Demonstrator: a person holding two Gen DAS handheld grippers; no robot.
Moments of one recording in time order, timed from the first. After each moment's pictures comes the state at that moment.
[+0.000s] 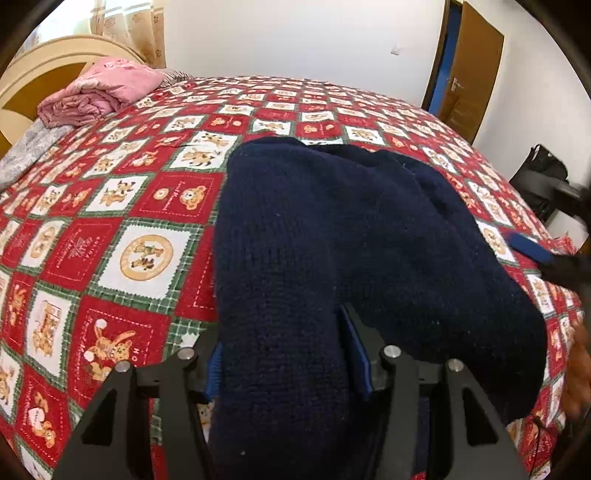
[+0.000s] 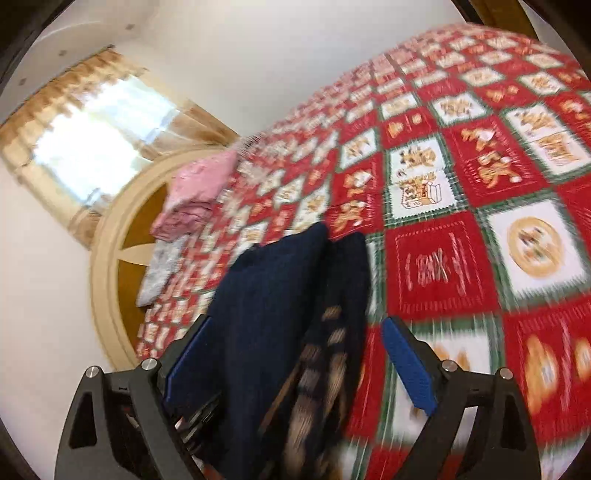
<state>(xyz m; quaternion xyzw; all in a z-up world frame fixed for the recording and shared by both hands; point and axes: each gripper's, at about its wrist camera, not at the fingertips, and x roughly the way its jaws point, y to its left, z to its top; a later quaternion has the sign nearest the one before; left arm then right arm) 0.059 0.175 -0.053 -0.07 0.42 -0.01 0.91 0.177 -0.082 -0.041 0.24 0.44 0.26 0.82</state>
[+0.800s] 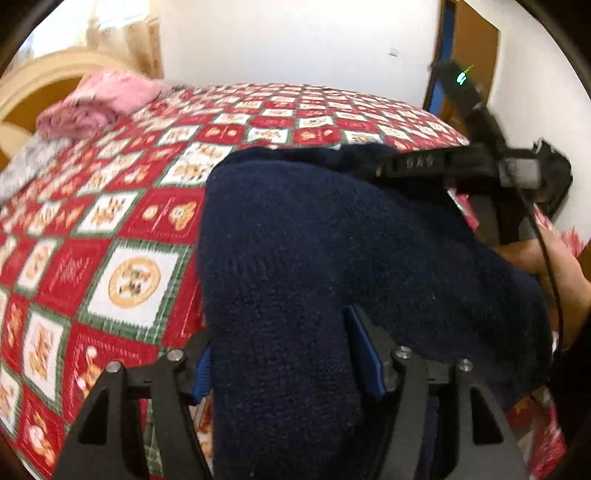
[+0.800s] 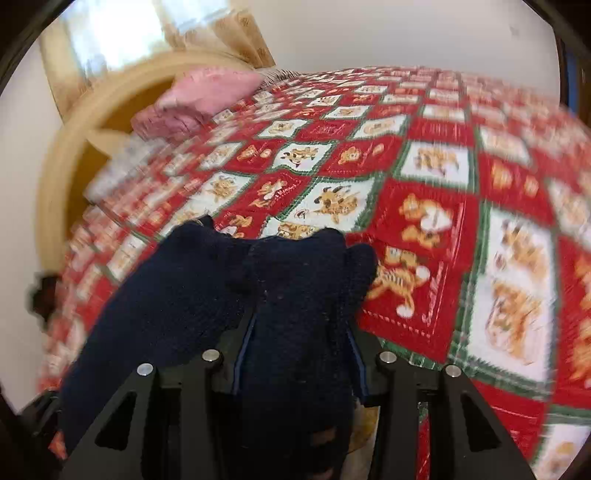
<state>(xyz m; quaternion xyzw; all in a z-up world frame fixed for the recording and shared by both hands) 0.079 0.155 -0.056 -0.02 0.40 0.00 0.91 0.287 0.014 -0.082 0.02 0.46 0.32 0.83</state>
